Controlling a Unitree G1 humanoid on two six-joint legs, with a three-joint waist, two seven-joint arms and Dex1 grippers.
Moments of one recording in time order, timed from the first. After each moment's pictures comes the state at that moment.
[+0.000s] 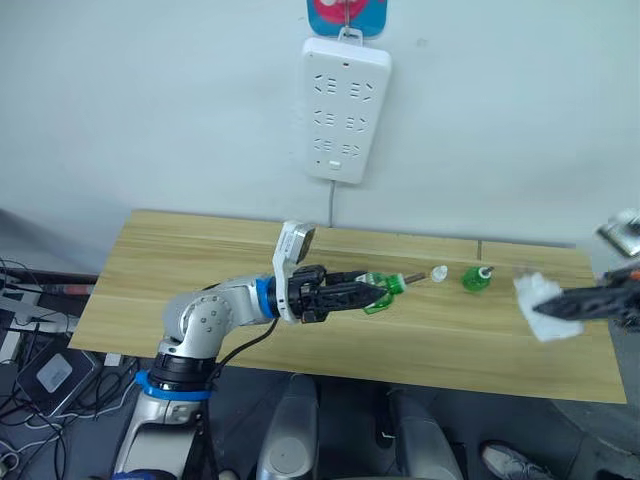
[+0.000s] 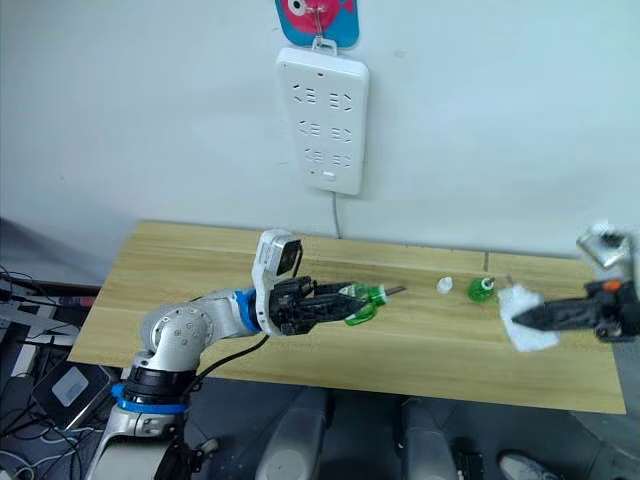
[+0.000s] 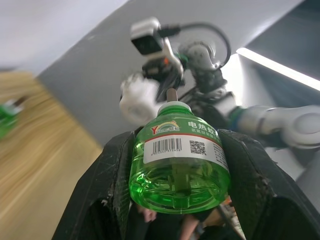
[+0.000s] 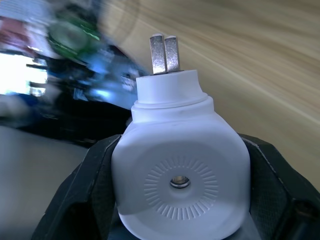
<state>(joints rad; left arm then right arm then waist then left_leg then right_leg) -0.48 0.34 -0.02 -0.12 -1.03 1.04 -1.05 -0.41 -1.37 -0.26 -0.06 0.95 1.58 1.42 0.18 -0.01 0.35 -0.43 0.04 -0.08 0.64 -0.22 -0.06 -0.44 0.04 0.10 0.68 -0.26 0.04</state>
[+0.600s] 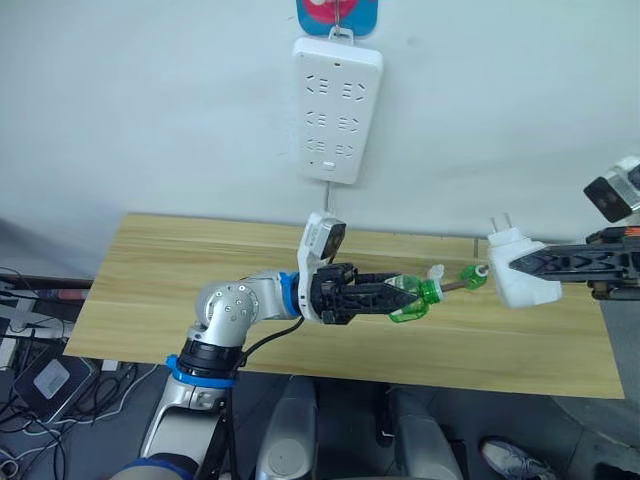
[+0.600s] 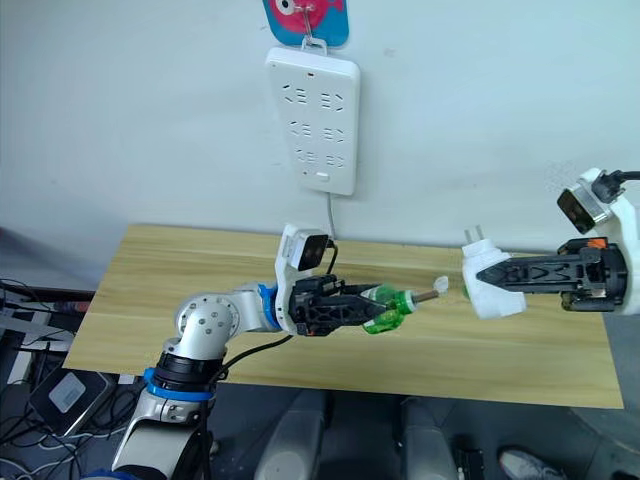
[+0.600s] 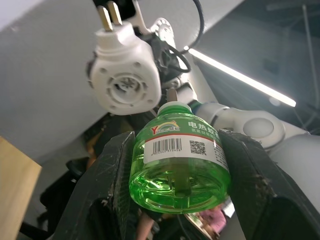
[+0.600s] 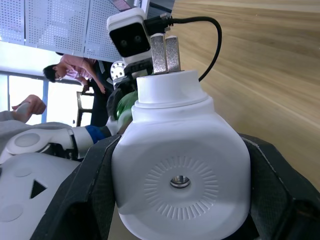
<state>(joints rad) -0.56 0.25 -0.11 -0.07 -1.06 1.07 -1.11 -0.50 -1.44 -0.07 0.03 1.94 1.42 0.62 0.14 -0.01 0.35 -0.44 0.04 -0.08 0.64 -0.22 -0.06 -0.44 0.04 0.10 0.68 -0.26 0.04</state>
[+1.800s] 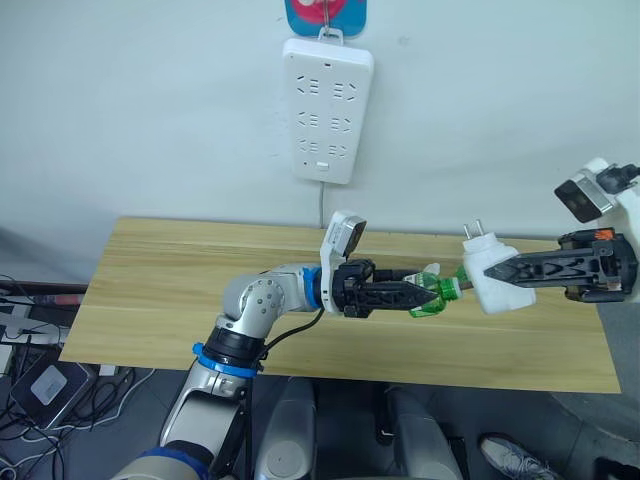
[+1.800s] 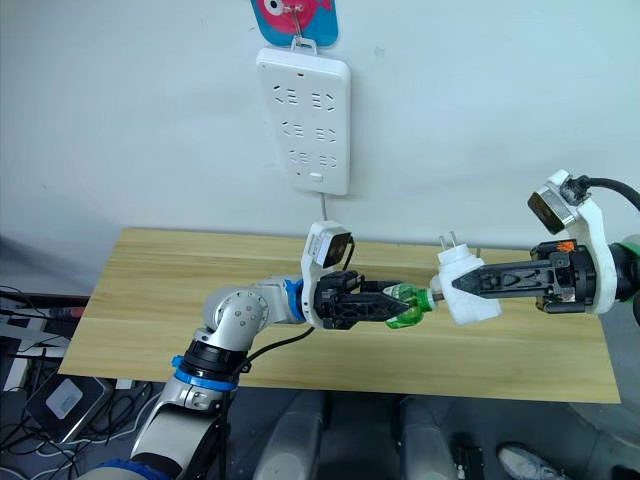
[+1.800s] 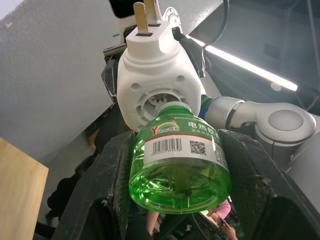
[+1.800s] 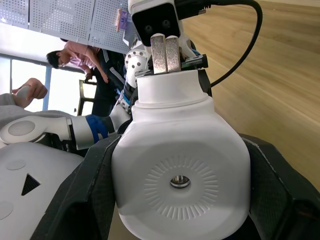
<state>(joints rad) -0.62 0.17 -0.15 0.04 -0.90 0.96 -1.19 -0.57 -1.39 0.00 -0.02 1.94 1.39 0.59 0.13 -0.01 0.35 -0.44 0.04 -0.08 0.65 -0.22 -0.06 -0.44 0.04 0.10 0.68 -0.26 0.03</state>
